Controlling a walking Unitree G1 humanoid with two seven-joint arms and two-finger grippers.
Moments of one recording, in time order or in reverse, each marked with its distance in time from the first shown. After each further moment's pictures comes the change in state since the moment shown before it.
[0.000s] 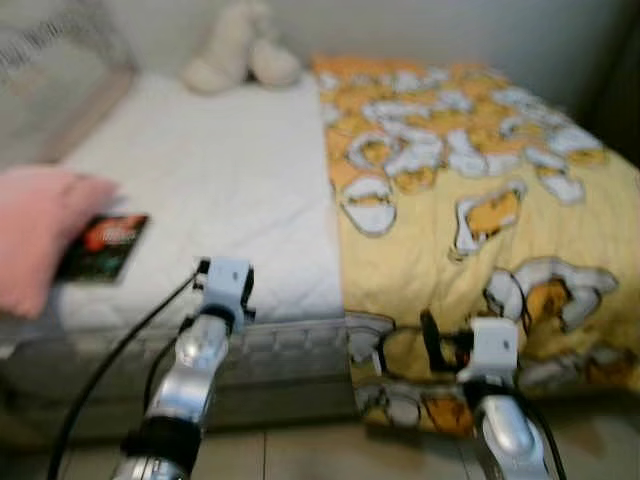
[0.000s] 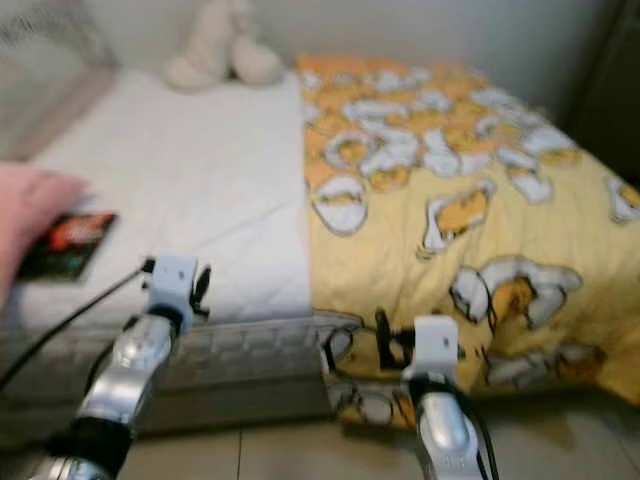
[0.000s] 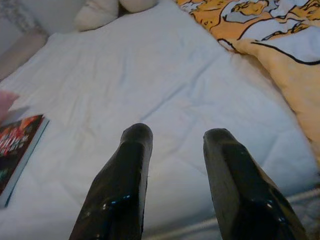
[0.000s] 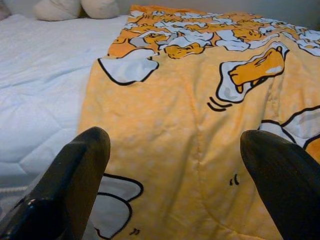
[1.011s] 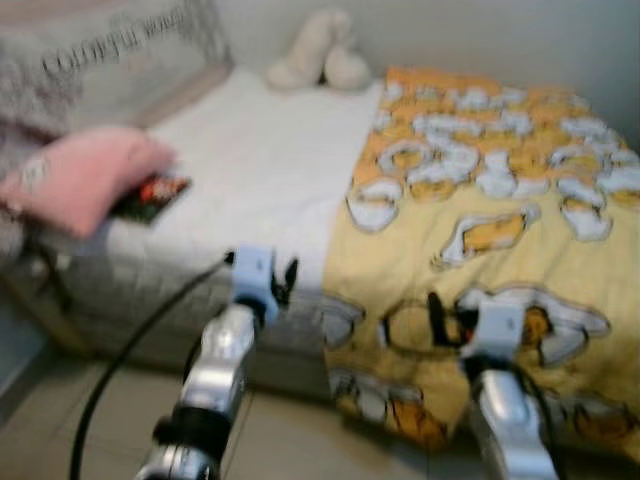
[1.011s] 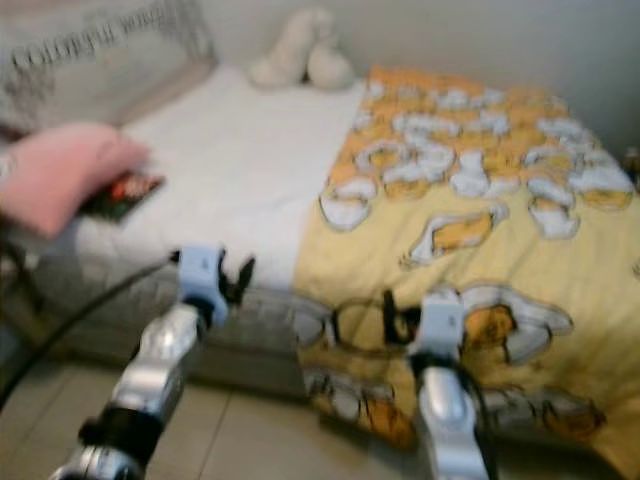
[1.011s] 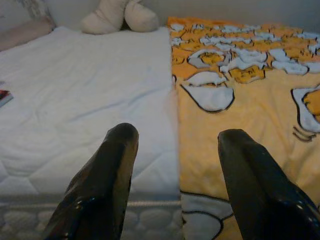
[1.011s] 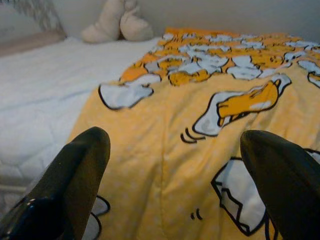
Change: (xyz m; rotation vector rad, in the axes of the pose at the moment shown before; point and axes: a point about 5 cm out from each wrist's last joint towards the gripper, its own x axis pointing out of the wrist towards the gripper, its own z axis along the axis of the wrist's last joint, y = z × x) left arm 0.009 -0.027 0.029 -0.222 -0.109 -0.144; right arm 0.027 0.001 0.015 0.058 -0.071 -0.035
